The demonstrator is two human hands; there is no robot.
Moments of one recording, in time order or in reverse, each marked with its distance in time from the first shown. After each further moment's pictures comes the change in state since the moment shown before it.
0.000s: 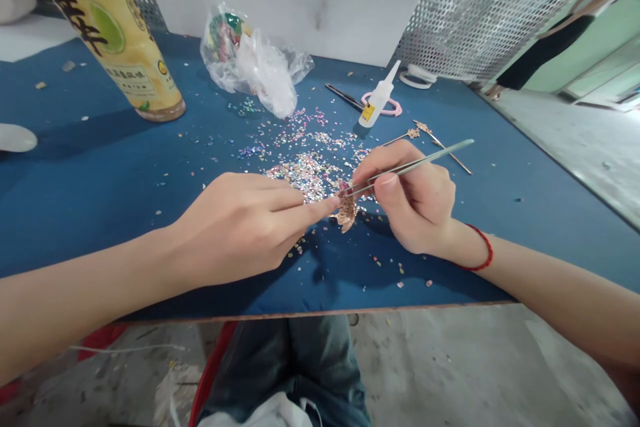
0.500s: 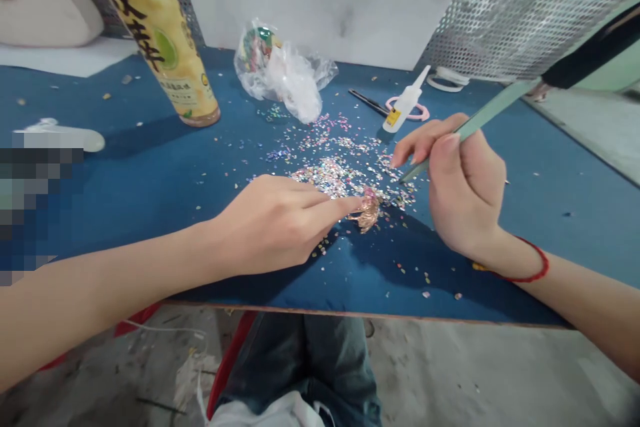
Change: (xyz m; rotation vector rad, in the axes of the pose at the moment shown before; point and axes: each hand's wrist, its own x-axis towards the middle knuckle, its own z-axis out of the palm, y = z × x) left_hand 0.000 0.001 0.000 -0.007 -0.007 -0.035; right_hand 0.007 0.014 0.005 0.166 0.250 0.132
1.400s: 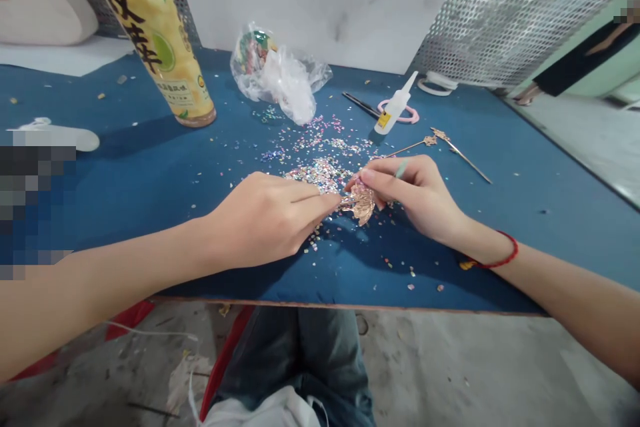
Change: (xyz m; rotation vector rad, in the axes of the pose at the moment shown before) left_hand 0.002 -0.001 0.001 0.016 0.080 0.014; right_hand 0.004 -0.011 -0.007 0.065 -0.399 0.604
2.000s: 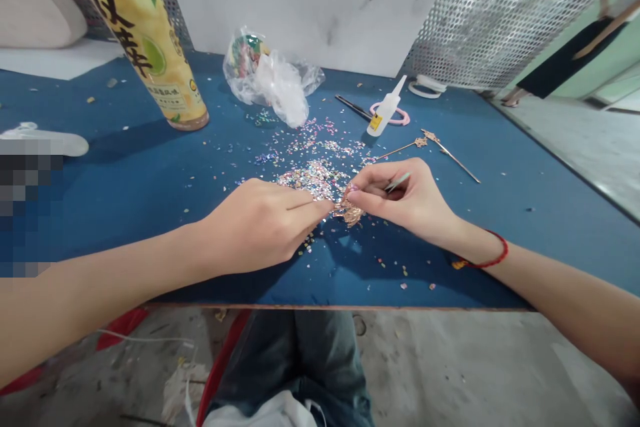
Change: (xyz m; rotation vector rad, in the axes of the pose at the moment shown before) left_hand 0.001 0.000 0.000 0.017 -0.035 0.041; right_hand -0.004 -0.013 0.005 -0.025 -0.029 -0.011
